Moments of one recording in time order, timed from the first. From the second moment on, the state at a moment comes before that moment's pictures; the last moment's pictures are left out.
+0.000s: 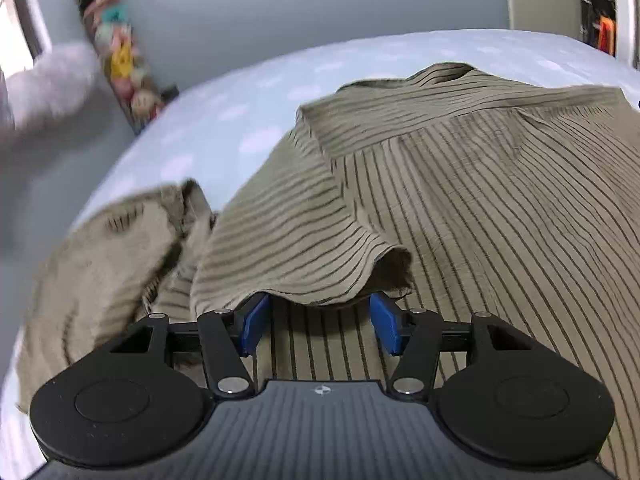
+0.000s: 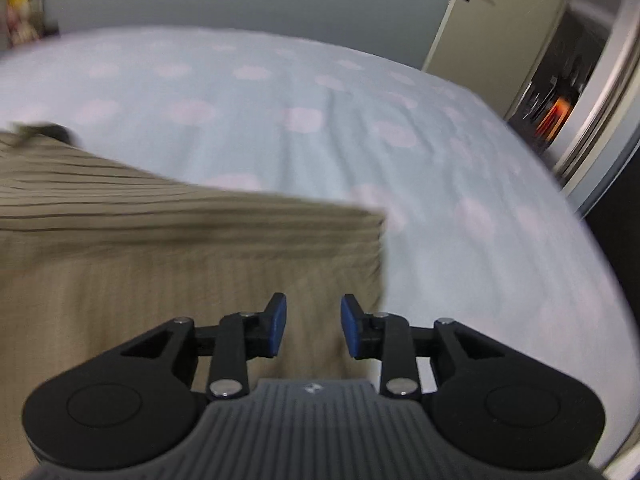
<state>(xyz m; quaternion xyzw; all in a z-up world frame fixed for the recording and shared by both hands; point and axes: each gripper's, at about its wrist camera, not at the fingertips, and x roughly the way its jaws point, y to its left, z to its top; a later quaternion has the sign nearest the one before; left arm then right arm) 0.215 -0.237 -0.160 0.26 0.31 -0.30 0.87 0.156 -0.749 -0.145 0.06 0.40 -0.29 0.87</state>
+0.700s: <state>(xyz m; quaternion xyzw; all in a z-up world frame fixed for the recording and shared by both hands) 0.197 -0.294 -0.191 0.33 0.27 -0.30 0.86 0.055 -0.536 -0.184 0.10 0.22 -0.23 0.94</state>
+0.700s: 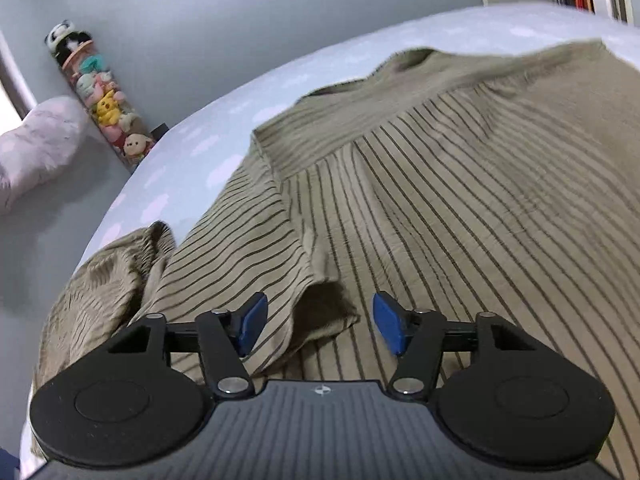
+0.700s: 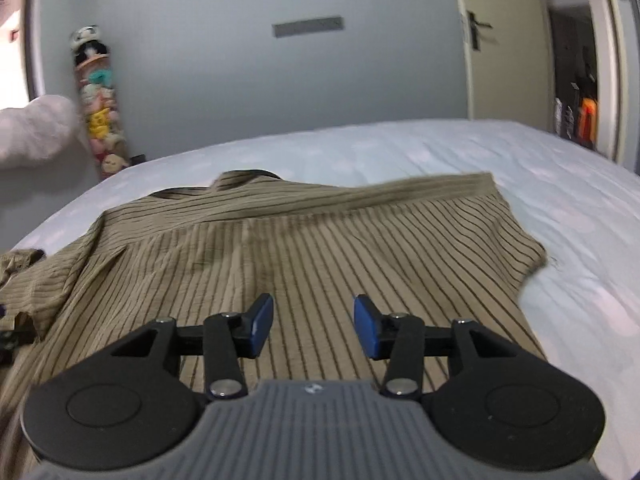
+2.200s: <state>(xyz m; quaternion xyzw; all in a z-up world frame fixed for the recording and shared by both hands) 0.536 -0.239 -0.143 0.27 0.36 -0.07 0.89 0.081 -0.563 -0.226 0.11 0.28 -0.22 0.93</state>
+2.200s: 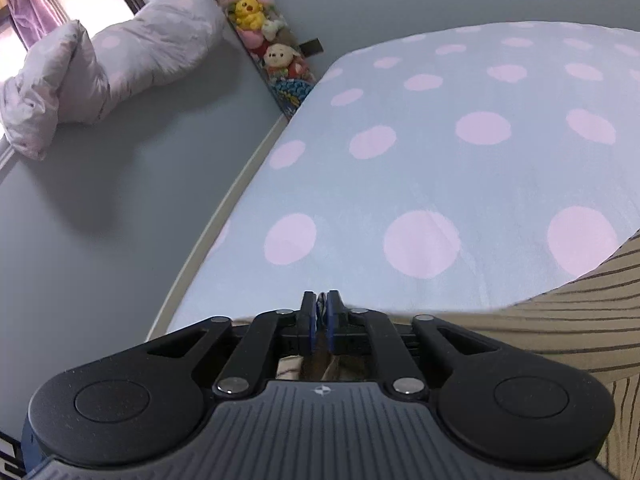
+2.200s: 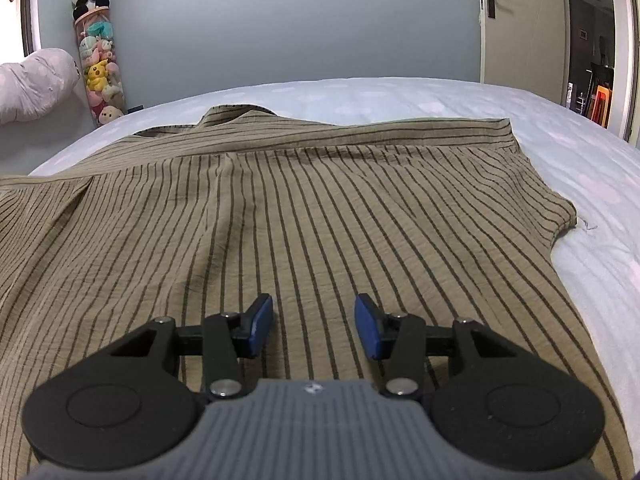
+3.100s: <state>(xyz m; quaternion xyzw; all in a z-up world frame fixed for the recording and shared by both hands) 0.168 -0.117 -0.059 0.11 0.44 -0.20 0.87 -0.028 -0.622 -0.153 0.27 0.33 -0.16 0.89</state>
